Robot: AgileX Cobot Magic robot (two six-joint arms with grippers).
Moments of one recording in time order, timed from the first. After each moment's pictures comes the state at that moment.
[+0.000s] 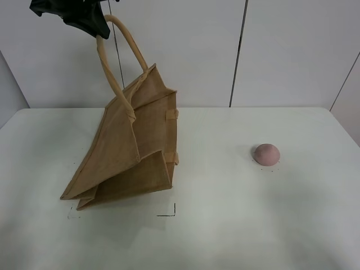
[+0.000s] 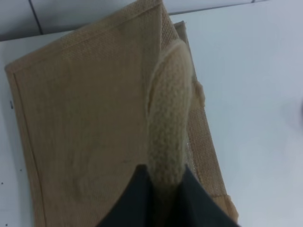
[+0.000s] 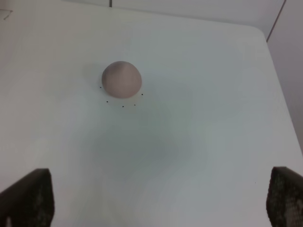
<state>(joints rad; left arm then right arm) -0.29 1.85 -2.12 -0.09 1.17 -0.09 0.01 0.00 -0.50 0.02 1.02 -0.10</state>
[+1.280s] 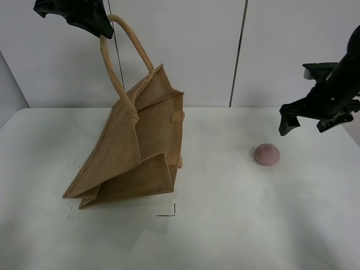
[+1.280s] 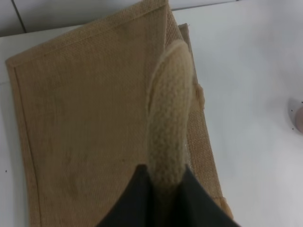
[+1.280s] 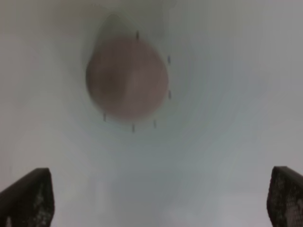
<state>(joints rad) -0.29 1.85 -2.12 -0.13 1.17 -0.08 0.01 1.80 -1.37 0.10 0.89 -0.10</state>
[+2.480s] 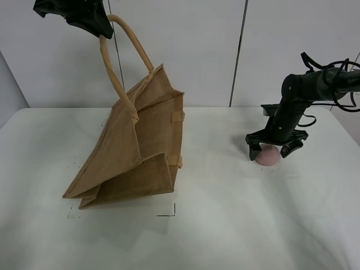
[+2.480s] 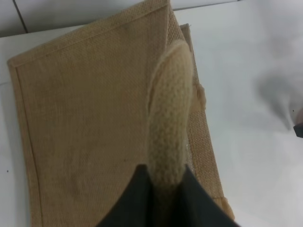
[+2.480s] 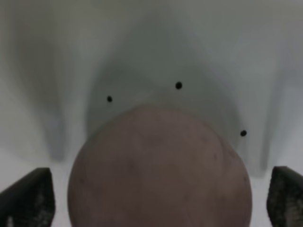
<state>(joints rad) -0.29 1.85 -2.12 -0.12 1.17 -0.08 0.08 2.22 -1.55 0.08 0.85 -0.03</state>
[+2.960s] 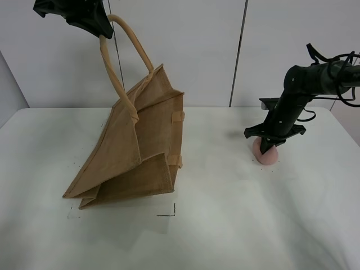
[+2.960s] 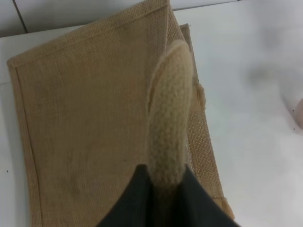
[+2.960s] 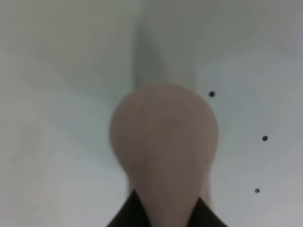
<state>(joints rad) -0.29 1.85 -2.12 -0.12 1.17 -0.08 0.08 2.17 -1.58 0.17 0.90 -0.14</state>
